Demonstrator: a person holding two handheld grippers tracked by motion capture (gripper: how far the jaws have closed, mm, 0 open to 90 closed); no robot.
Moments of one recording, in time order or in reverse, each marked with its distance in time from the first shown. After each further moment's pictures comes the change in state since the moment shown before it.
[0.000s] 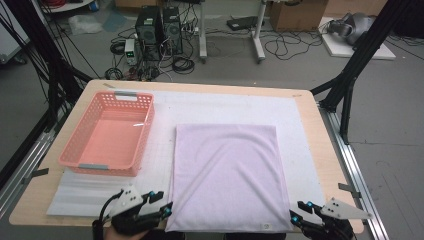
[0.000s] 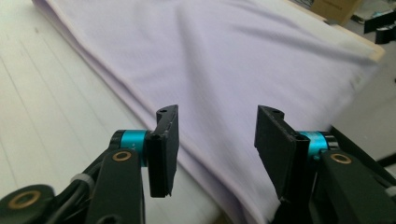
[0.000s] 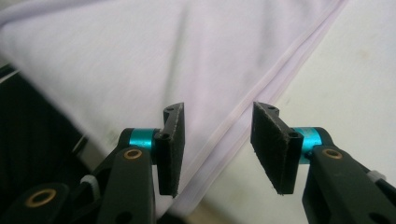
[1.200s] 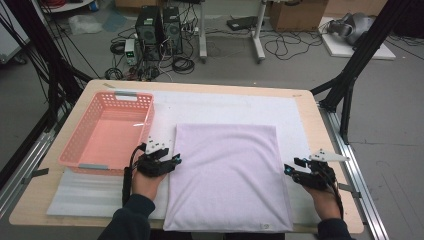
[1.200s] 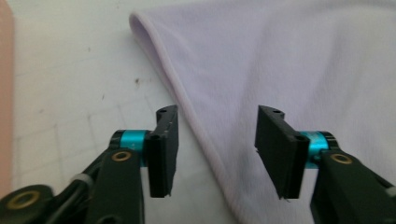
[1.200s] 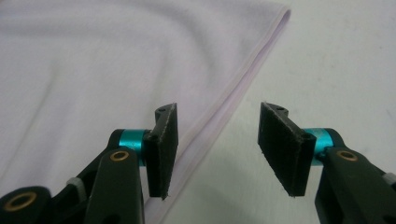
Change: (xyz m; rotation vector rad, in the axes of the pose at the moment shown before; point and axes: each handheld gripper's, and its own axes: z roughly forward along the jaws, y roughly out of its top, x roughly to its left) left arm 0.078 0.049 0.104 0.059 0.274 -0.043; right arm -0.086 0.060 0.080 0.001 -0.084 0.063
